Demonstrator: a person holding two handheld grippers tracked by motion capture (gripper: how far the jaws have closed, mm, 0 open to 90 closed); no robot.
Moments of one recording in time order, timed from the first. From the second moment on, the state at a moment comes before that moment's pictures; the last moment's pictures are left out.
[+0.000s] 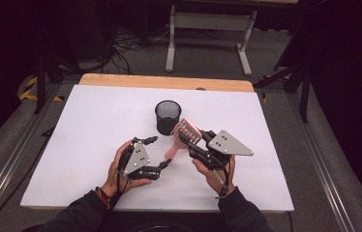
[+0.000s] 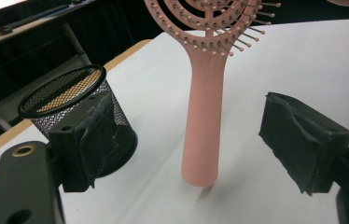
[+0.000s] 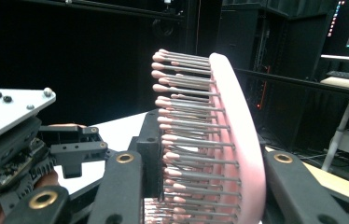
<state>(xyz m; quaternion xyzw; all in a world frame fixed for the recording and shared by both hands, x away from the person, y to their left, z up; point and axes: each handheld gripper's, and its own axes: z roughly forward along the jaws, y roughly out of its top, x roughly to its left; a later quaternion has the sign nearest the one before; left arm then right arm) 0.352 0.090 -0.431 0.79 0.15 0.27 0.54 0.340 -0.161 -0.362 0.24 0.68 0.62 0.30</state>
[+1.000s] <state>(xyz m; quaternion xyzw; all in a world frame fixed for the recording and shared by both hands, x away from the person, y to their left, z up) 0.355 0.123 -0.422 0.78 0.14 0.26 0.56 0.336 -0.178 -0.350 0.24 0.67 0.63 0.32</state>
